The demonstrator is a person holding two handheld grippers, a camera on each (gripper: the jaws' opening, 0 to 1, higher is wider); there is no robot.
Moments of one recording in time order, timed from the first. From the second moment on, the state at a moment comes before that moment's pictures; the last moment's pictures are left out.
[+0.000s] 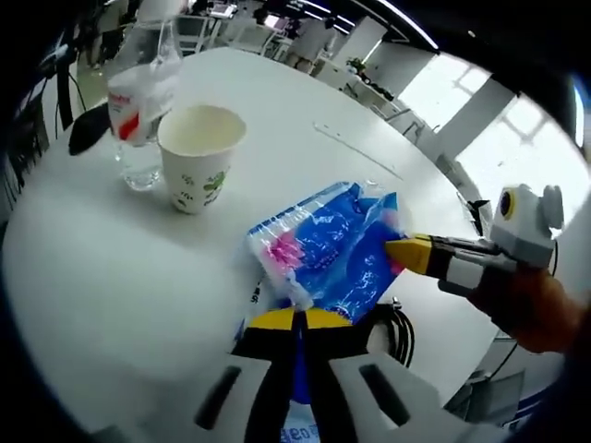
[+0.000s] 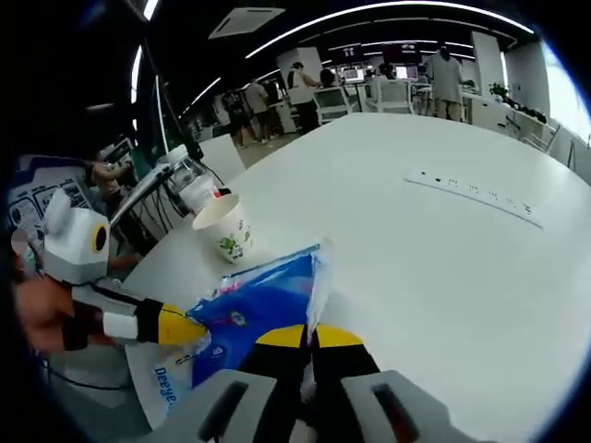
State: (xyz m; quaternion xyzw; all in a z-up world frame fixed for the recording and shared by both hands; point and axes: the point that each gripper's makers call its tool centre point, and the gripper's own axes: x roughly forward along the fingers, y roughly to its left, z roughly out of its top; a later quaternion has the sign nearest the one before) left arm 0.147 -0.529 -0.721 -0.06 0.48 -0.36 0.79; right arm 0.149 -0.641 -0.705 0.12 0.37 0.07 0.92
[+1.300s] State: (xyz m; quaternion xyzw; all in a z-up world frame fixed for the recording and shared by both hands) left arm 0.128 -0.568 -0.703 0.00 0.45 -0.45 0.77; right arm 0.071 -0.665 -0.700 0.20 0.32 -0.03 0.93
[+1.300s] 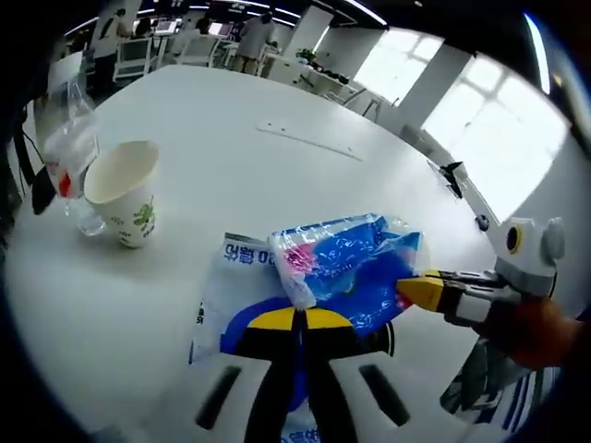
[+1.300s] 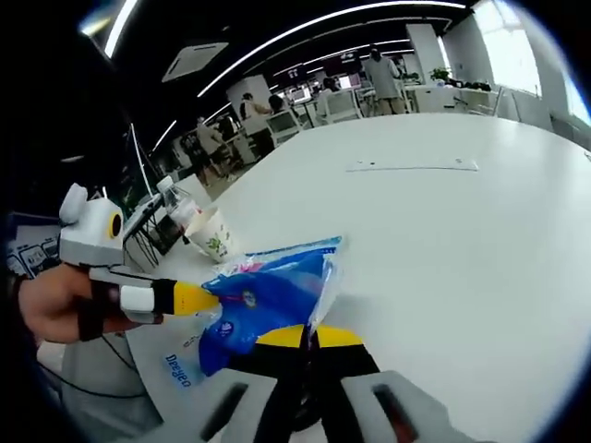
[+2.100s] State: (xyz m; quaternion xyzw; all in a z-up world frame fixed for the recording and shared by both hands) left arm 0.116 -0.635 -0.703 0.03 0.43 -0.52 0.74; right arm 0.048 -0.723 -0.699 0.20 0.31 -0.09 0.92
